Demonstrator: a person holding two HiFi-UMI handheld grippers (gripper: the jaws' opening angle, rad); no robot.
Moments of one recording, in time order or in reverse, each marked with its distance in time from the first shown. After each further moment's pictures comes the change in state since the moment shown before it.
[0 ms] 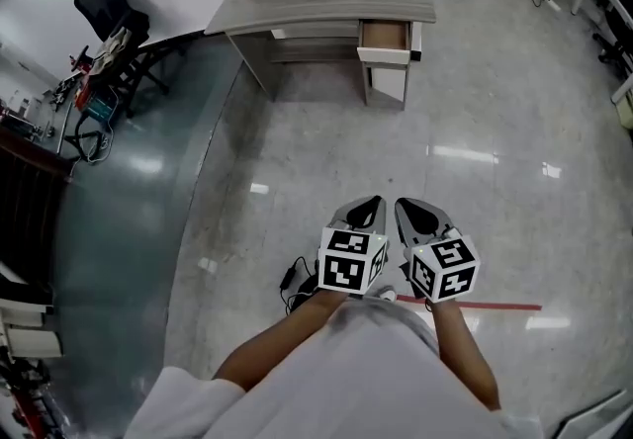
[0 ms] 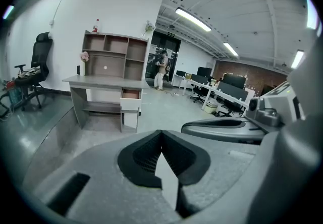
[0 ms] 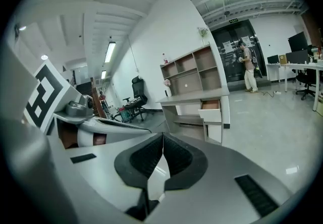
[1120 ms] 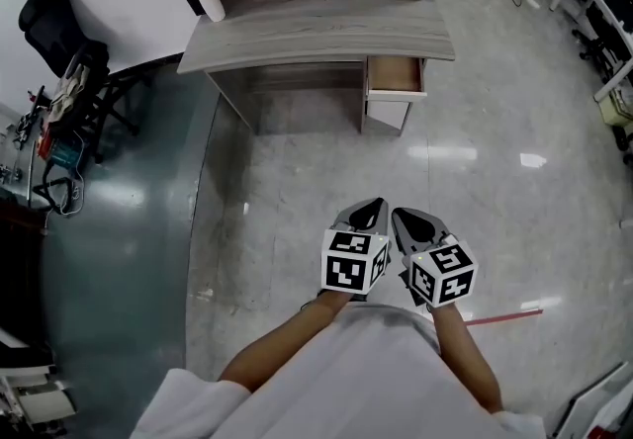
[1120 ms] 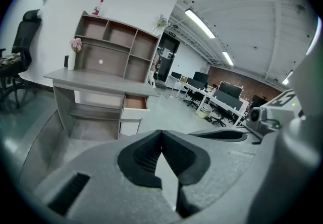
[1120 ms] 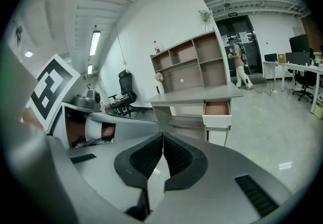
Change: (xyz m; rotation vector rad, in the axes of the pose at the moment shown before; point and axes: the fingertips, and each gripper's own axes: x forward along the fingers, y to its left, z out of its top) left arm 0.111 0.190 0.114 -0.049 0.019 -0.164; right arm 0.224 -0.018 0.085 0.031 0.069 -0.102
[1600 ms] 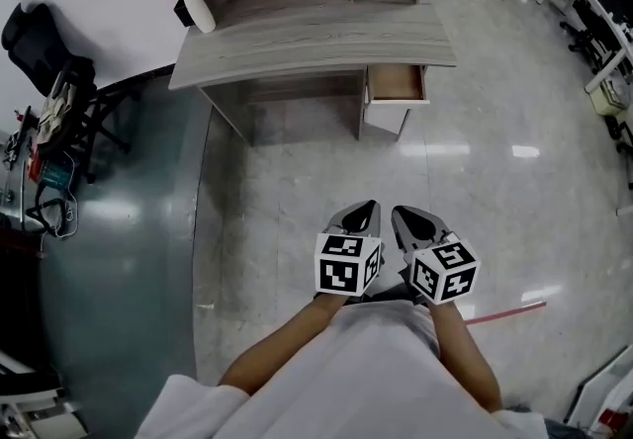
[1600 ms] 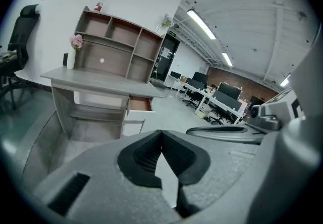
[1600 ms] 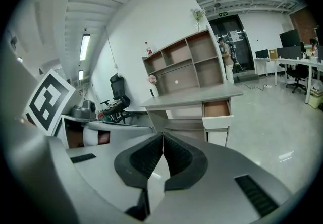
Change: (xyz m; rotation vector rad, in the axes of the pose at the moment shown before) left arm 0.003 0.060 0.022 -0.002 0.014 -0.028; right arm 0.049 0.004 0.028 0.082 -0.024 -0.063
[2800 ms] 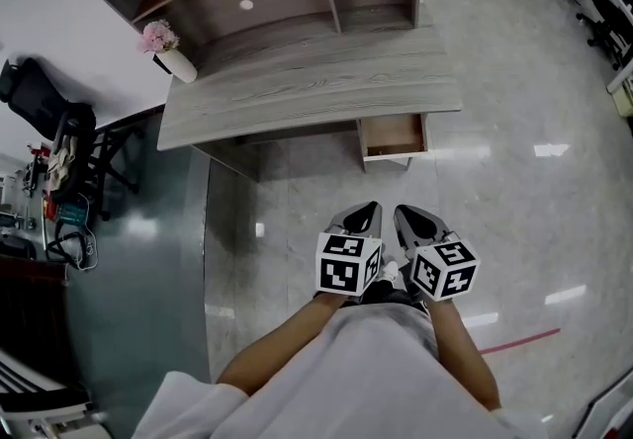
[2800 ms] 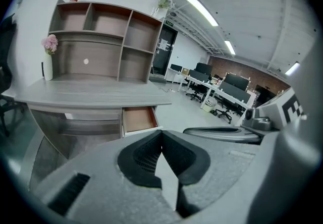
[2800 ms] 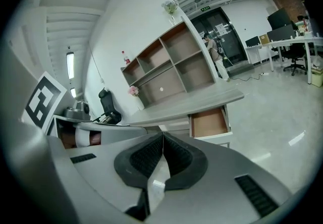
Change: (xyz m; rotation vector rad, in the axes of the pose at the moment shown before) left arm 0.179 0.035 0.110 0.083 0.082 0.032; right arm 0.119 -0.163 0.087 0.161 -0.059 0.018
